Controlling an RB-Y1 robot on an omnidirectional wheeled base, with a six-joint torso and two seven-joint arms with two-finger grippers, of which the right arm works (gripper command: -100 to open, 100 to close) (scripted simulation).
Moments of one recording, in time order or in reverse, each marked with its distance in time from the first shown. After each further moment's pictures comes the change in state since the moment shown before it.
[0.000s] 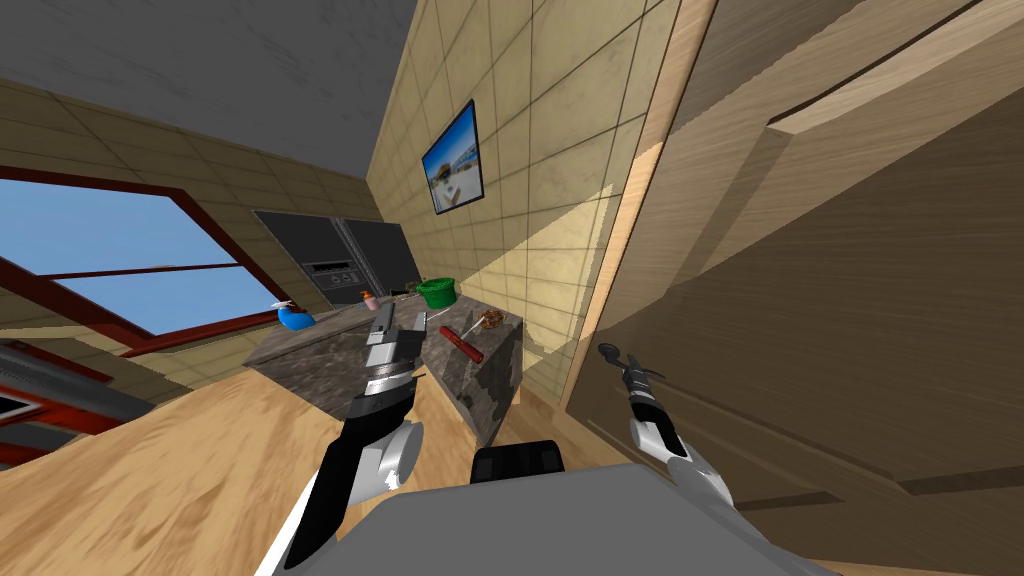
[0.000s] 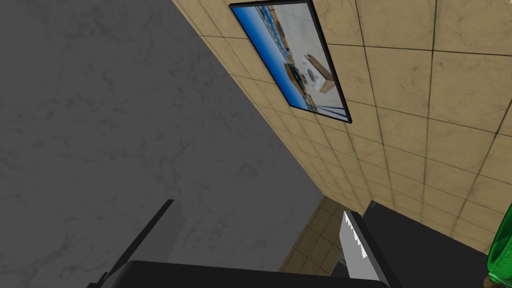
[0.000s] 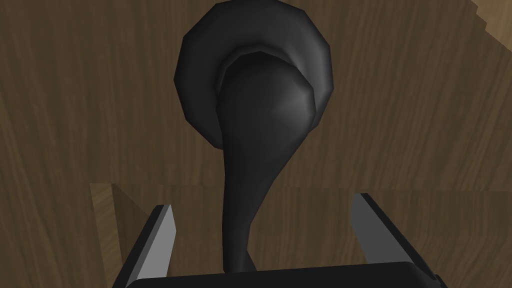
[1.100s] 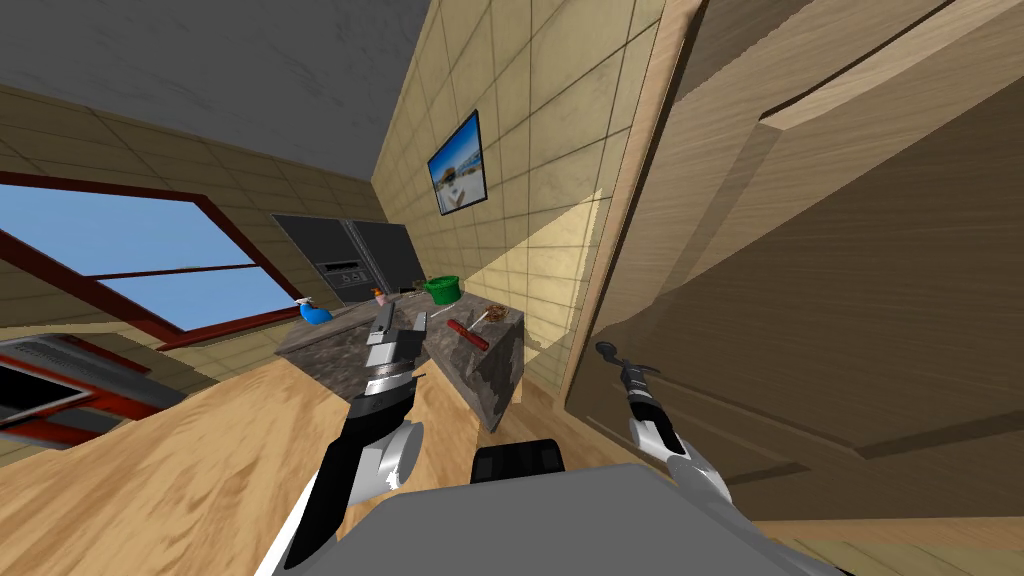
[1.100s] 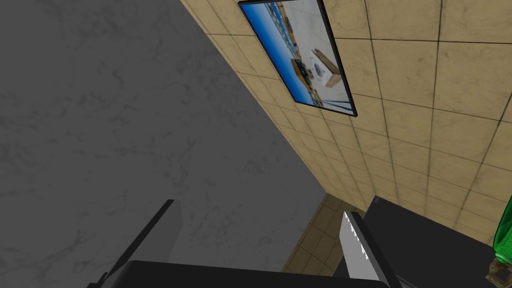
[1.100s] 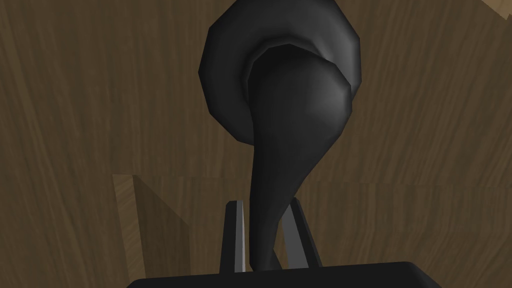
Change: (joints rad) arm -0.005 -0.011 0.026 0.009 0.013 0.006 -0.022
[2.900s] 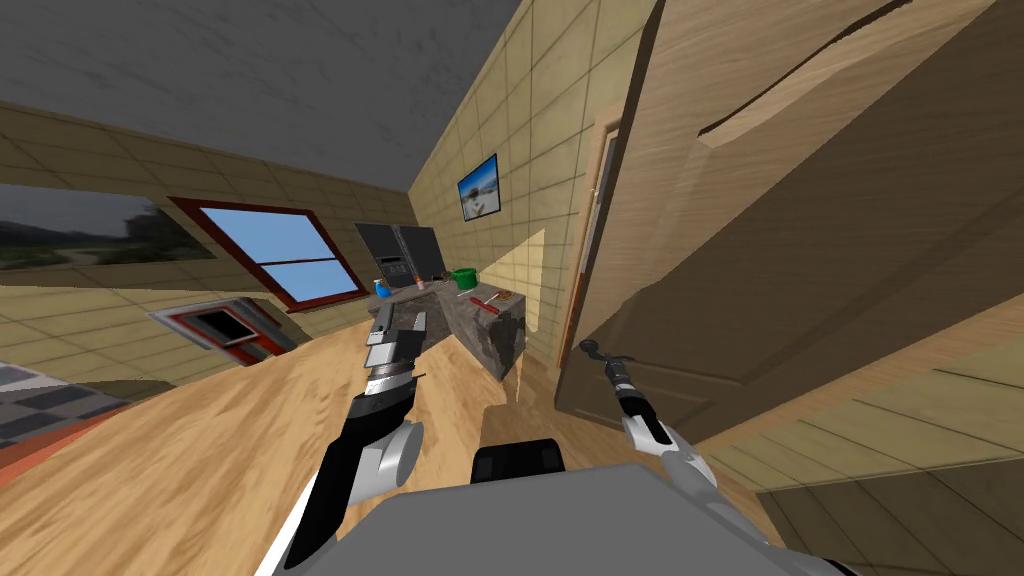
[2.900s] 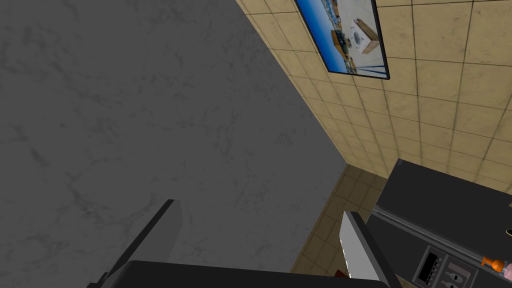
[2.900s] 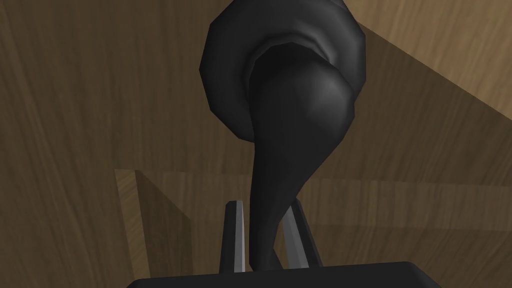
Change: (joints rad) arm 0.022 -0.020 0.153 -0.083 0.075 0.020 -0.092
